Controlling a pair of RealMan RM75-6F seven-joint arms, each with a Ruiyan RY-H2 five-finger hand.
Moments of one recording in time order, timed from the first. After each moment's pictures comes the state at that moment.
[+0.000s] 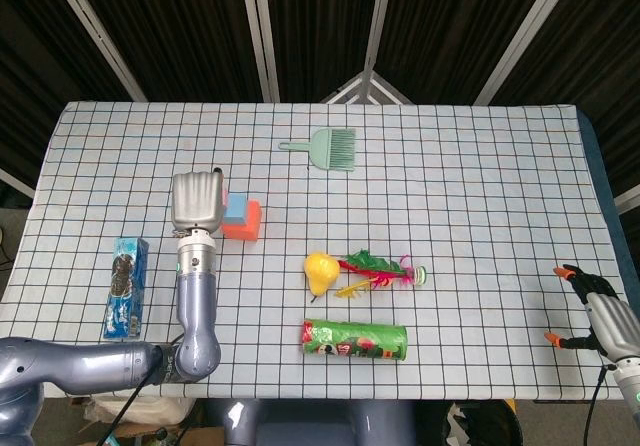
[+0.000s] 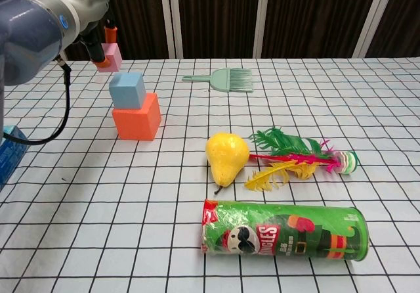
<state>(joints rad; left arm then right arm) -0.96 -1.72 -0.53 -1.64 0.49 1.53 1.30 0.18 -1.03 0.01 -1.46 -1.42 1.12 0.43</state>
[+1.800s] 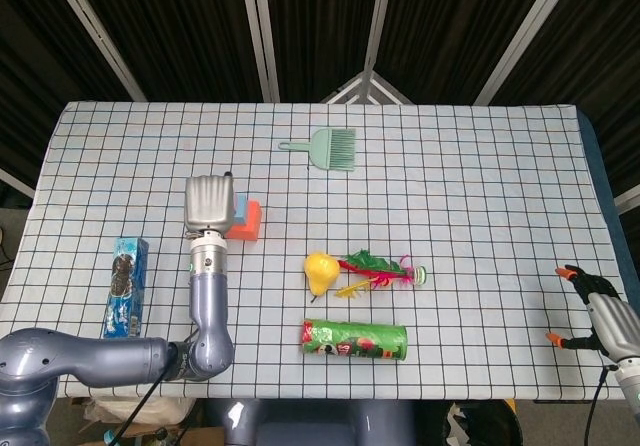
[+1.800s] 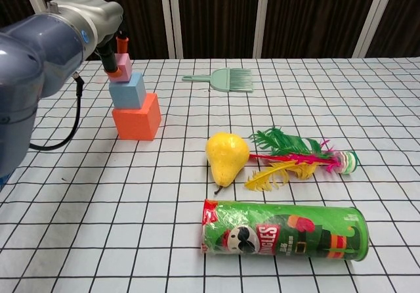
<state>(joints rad) -1.04 -1.76 -0.47 -1.56 0.42 1.53 1.24 0.18 -1.02 0.01 -1.47 -1.41 1.11 0.42</state>
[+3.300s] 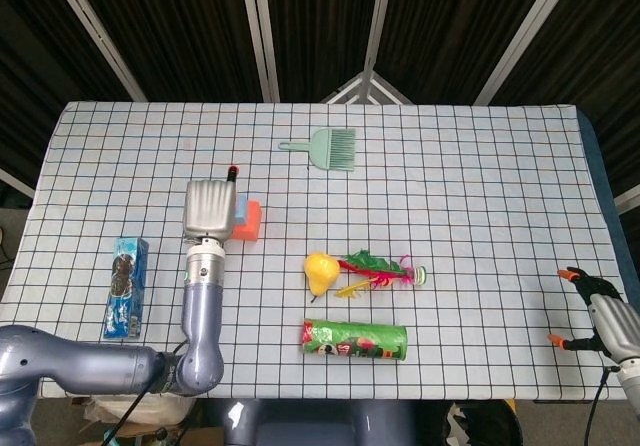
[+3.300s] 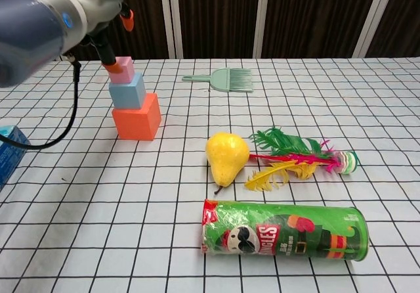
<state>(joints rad) -1.03 -1.65 -0.44 -1.79 0.44 1.61 1.26 0.18 -1.00 0.01 -1.49 -1.39 1.10 0.42</state>
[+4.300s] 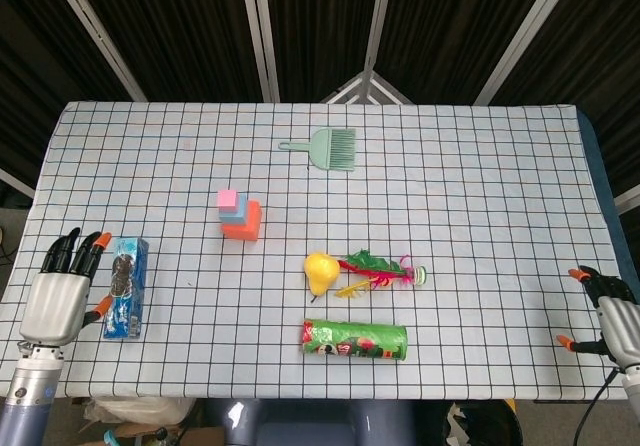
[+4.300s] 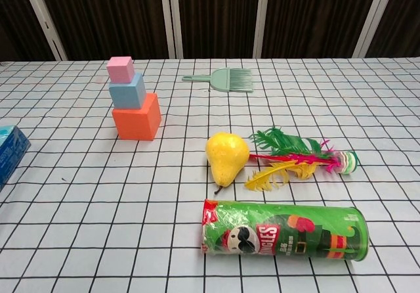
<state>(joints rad) -0.28 -1.30 0.11 -1.66 1.42 1.68 0.46 0.15 -0.98 0.03 -1.60 -1.32 1.18 0.20</state>
